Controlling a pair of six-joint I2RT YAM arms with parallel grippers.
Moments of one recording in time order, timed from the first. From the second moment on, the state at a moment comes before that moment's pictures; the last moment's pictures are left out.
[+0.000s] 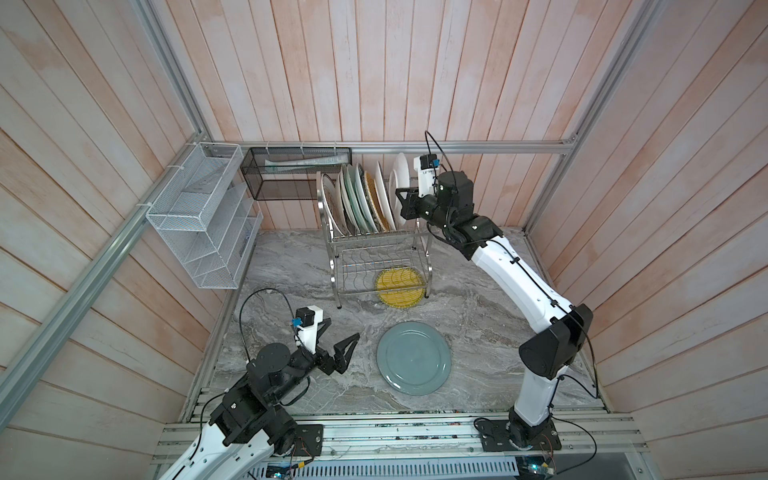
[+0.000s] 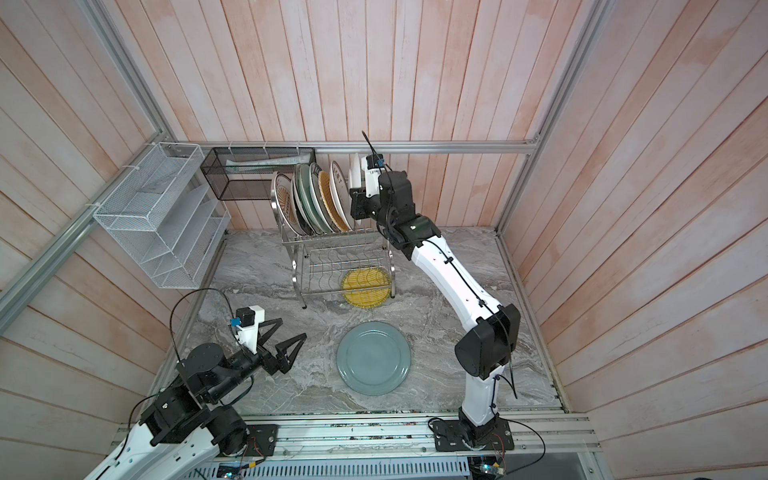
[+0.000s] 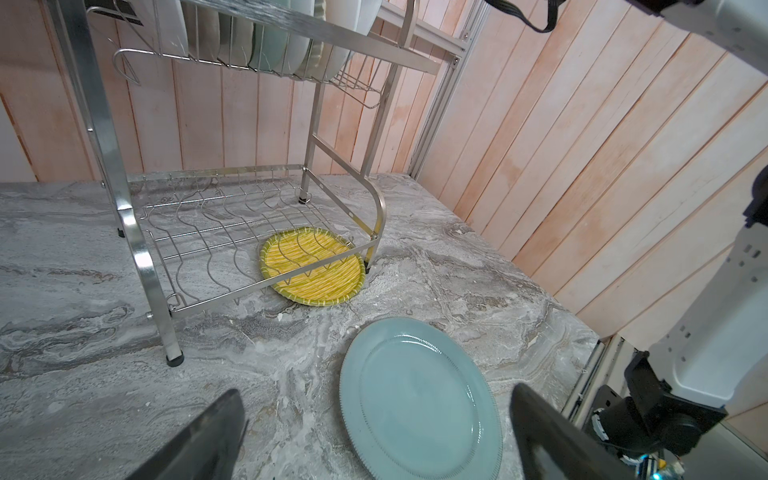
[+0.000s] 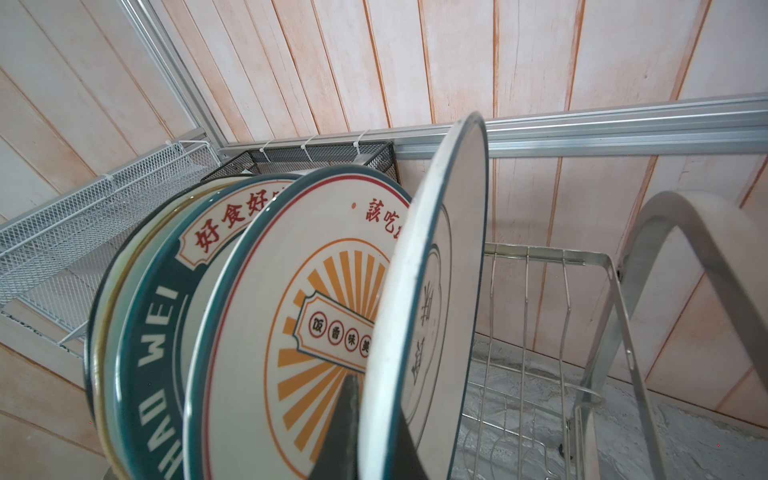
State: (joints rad) left arm -0.71 0.35 0.50 -0.33 0.02 -0.30; right arm 0.59 1.86 2.00 -0.30 -0.09 0.28
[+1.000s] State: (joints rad) left arm -0.71 0.36 0.50 -0.33 0.02 -0.30; right arm 0.62 1.80 1.84 -0.32 -0.04 0.15
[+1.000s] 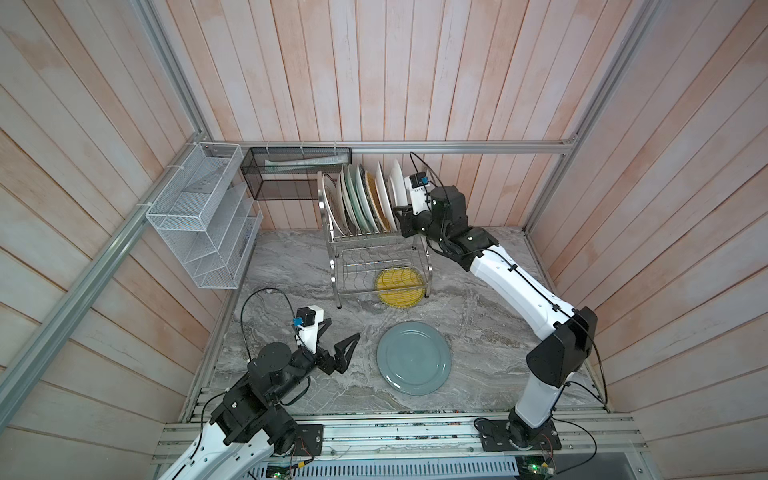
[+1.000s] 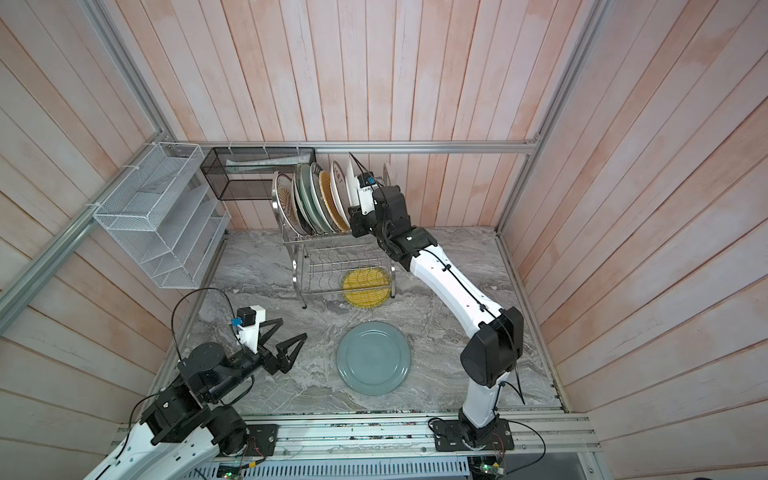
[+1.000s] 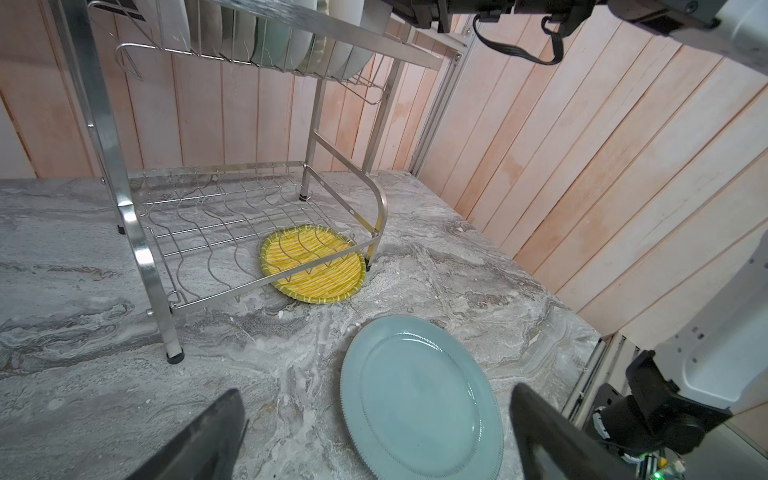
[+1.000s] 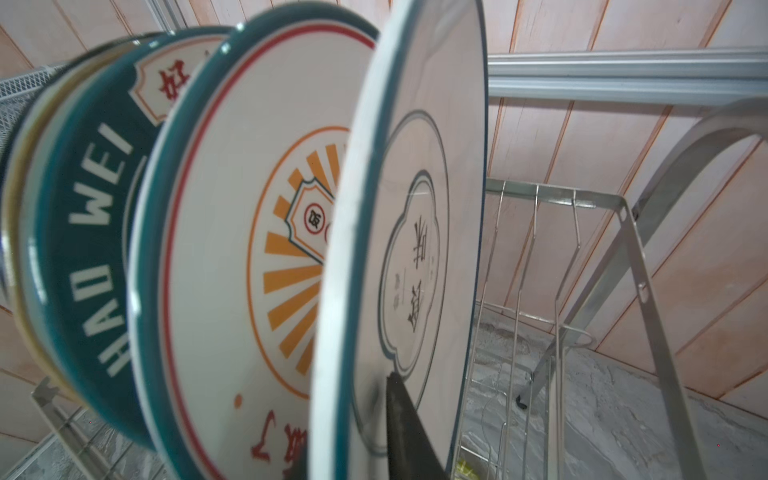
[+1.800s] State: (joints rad) left arm -0.71 0.38 0.50 -0.33 0.02 -0.31; right arm 0.63 1.71 1.79 -0.33 -0.08 0.17
